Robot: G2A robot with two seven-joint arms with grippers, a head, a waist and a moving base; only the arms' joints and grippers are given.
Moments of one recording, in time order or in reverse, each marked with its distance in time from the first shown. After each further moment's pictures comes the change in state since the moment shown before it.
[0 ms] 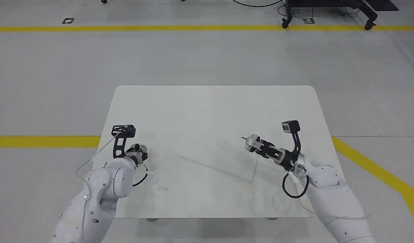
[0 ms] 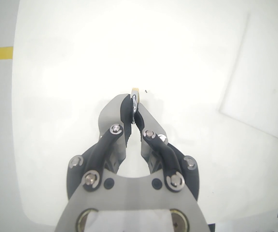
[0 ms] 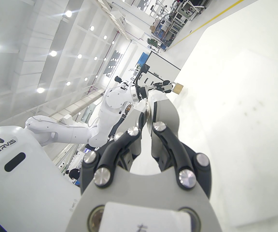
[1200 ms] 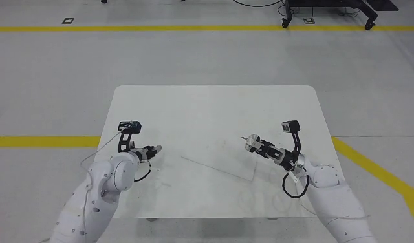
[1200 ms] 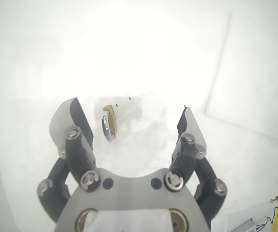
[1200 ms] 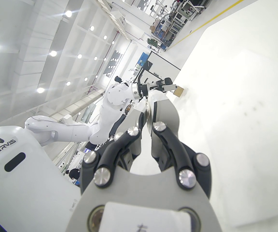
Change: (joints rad) left arm -0.094 0.005 0.055 0.096 -0.101 -0.019 -0.019; right arm 0.000 0.000 0.000 0.000 0.000 0.000 0.000
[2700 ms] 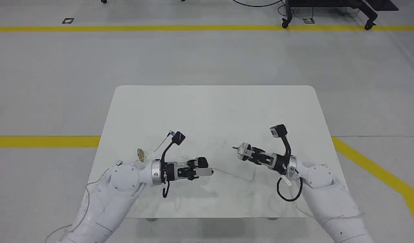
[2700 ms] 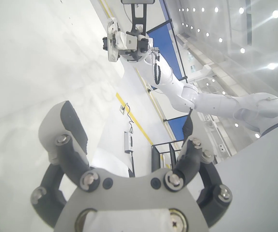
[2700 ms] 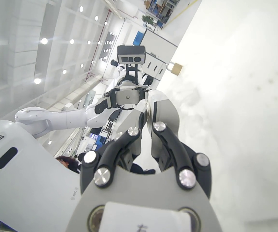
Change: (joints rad) left arm -0.078 -0.037 0.125 0.219 -1.157 -0.854 -0.132; right arm 0.007 -0.002 -0.029 0.004 -0.031 0.038 0.044
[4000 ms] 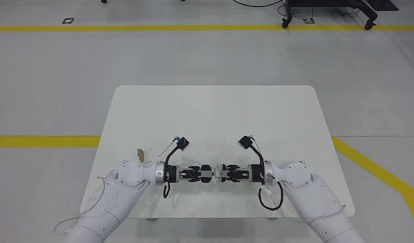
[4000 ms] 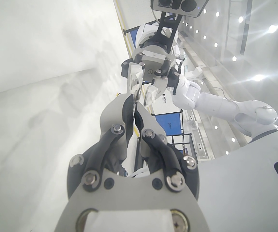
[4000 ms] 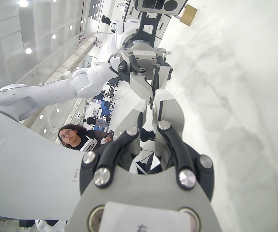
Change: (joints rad) left arm -0.146 -0.059 0.166 0.332 -0.152 -0.035 -0.132; right arm 0.058 -0.045 -0.187 -0.054 -0.119 0.148 0.142
